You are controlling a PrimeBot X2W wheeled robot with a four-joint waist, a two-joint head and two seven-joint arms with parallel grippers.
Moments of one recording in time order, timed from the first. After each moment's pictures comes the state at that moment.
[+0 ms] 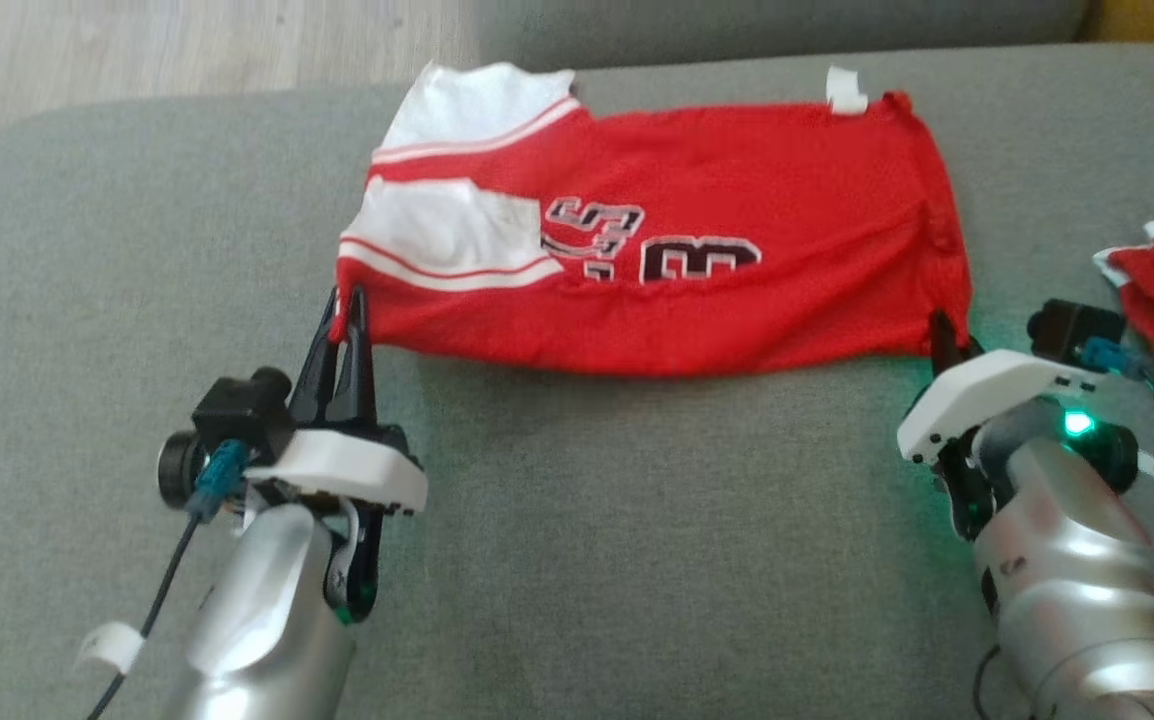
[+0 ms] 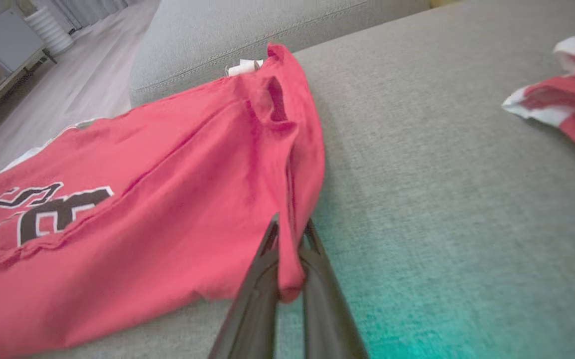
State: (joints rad) left arm -0.44 0.05 -0.26 0.58 -0.33 -0.01 -0.25; right arm -0.69 -0.06 -0.16 1.19 0.13 0.13 -0.14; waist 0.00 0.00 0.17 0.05
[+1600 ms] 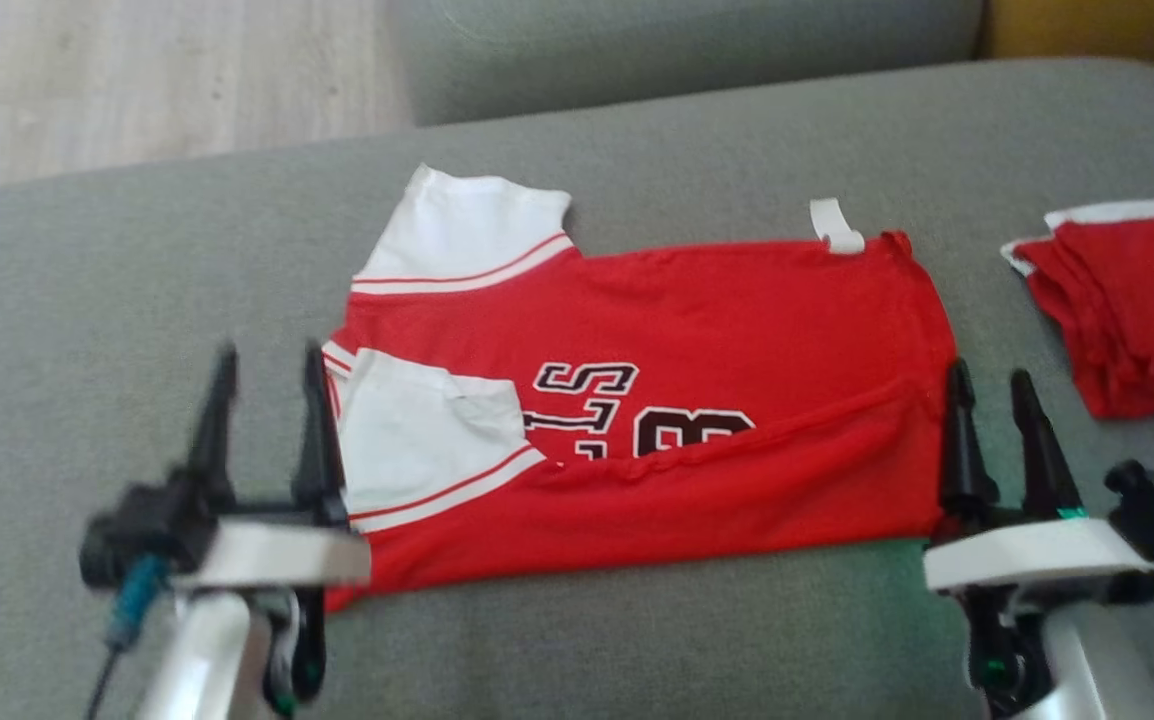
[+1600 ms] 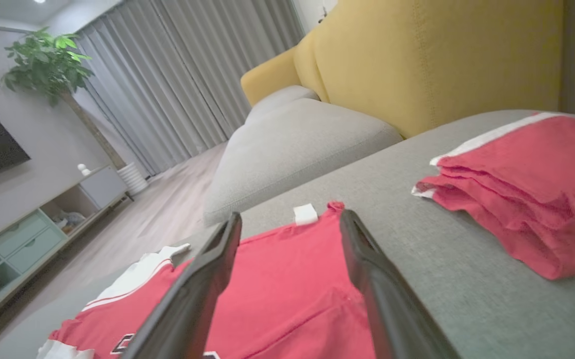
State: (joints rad) left arm -0.16 0.14 -0.22 0.25 -0.34 0.06 -0.25; right arm -0.08 -0.04 0.01 0.28 0.44 0.13 -0.22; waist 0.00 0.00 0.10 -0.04
